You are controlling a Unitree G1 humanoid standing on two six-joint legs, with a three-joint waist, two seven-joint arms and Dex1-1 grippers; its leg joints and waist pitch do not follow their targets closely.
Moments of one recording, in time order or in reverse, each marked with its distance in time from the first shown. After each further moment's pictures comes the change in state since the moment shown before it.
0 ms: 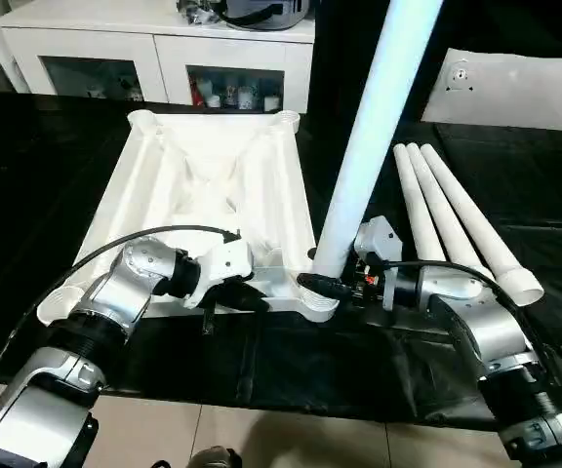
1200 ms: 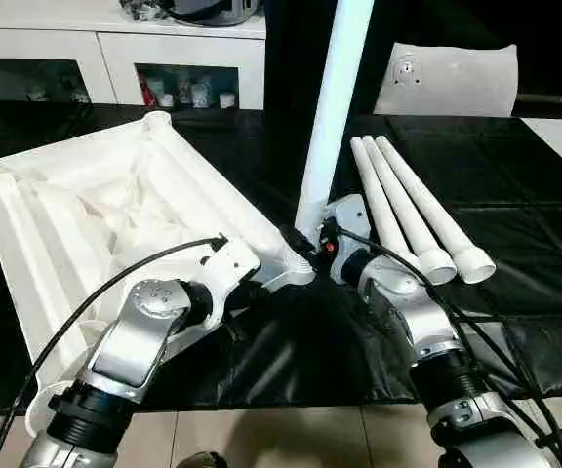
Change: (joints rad) left arm 0.313 -0.121 0.128 -0.631 0.030 0.642 0.477; right arm -0.104 0.273 -0.088 0.237 -0.075 -0.062 -0.530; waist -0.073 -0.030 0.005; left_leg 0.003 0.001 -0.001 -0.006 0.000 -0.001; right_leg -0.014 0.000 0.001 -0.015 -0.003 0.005
